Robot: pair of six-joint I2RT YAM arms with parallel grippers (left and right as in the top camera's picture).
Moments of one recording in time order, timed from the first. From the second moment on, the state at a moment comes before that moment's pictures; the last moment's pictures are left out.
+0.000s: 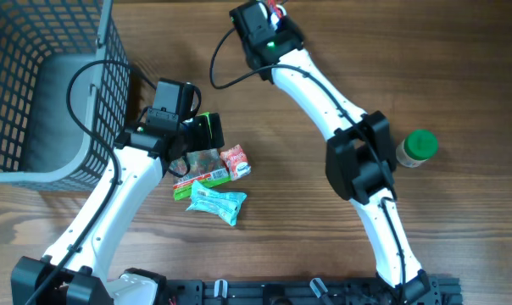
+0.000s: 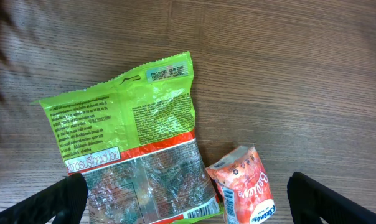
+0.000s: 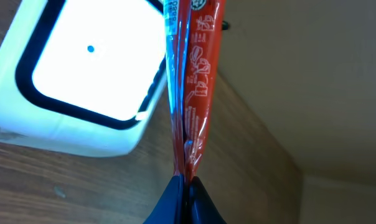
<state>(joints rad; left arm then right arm) -0.28 1.42 1.04 -0.70 -0.01 -0.40 0.55 2.47 2.23 -0.71 0.78 -0.40</state>
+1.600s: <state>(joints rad) -0.28 1.42 1.04 -0.70 -0.01 -0.40 -0.06 2.05 1.47 -1.12 -0.01 0.20</state>
